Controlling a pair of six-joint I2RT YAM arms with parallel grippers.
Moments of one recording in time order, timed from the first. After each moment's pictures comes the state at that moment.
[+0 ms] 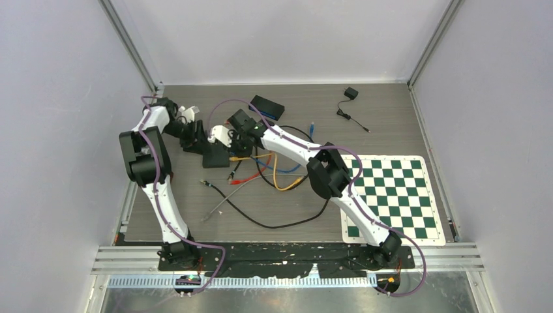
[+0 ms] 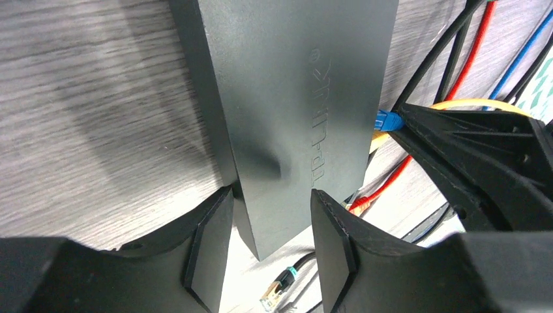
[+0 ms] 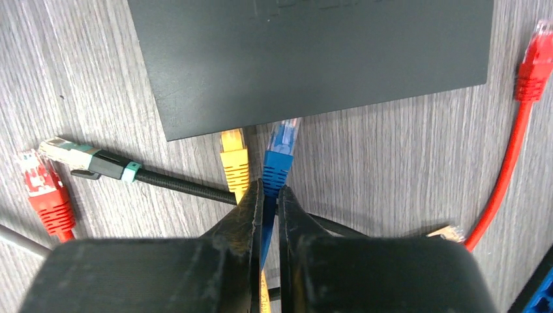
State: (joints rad) left arm 0.21 2.17 1.66 -1.01 0.64 0.19; right arm 0.87 2.54 2.29 -0.67 -0.22 -0.57
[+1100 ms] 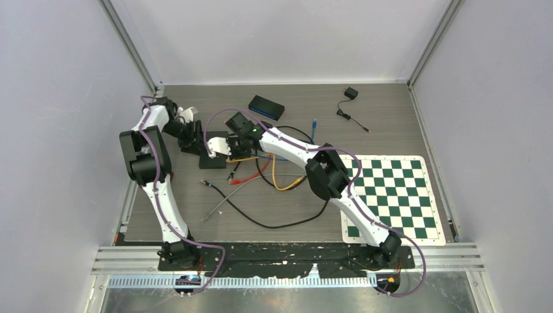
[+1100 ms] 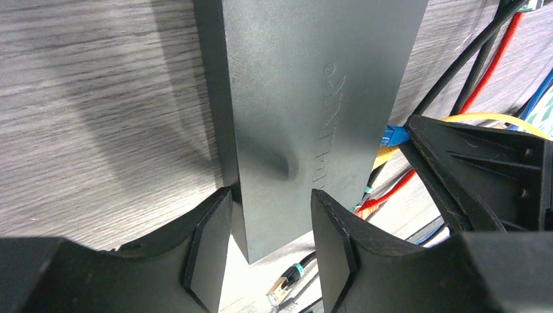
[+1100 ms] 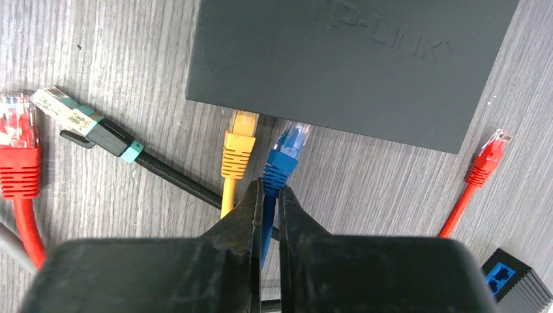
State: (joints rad) left arm 0.21 2.19 1.70 -1.03 0.58 0.14; right arm 0.89 2.54 2.28 -0.66 -0.28 -0.96
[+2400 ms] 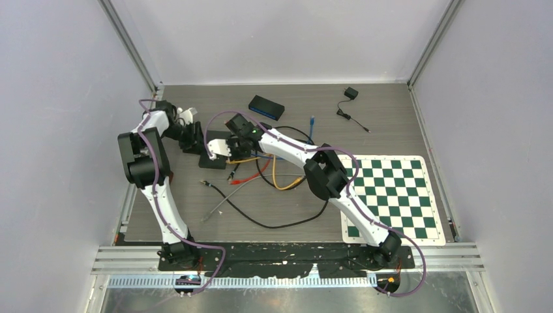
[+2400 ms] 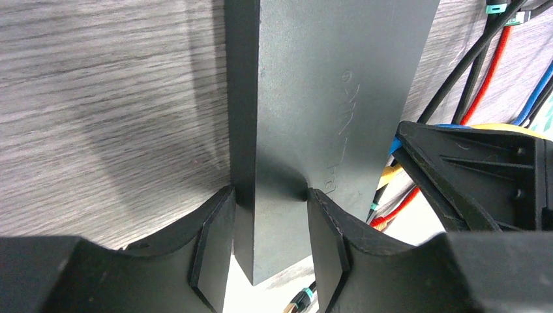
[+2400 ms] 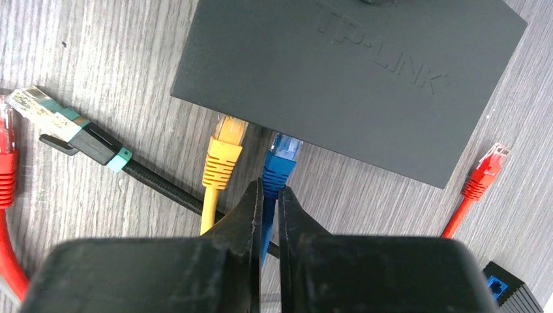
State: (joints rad) left arm 0.21 2.13 1.57 -0.86 0.63 0.13; right arm 0.89 2.56 2.28 -0.63 -0.29 -1.02
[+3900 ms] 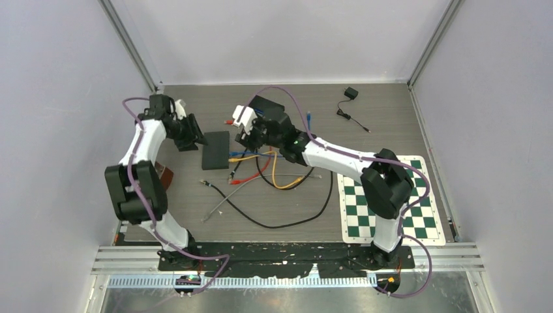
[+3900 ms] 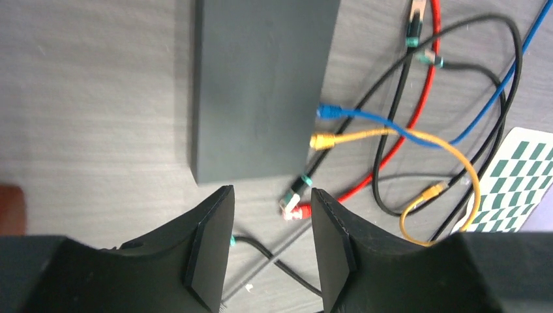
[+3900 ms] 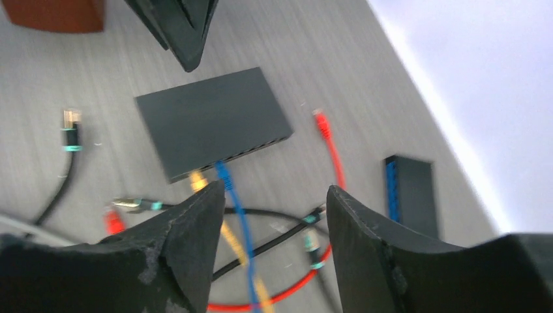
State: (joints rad) left arm 0.18 1.76 1.41 -0.80 0.42 -0.21; right arm 0.85 1.91 1.48 0.15 -0.18 -0.46
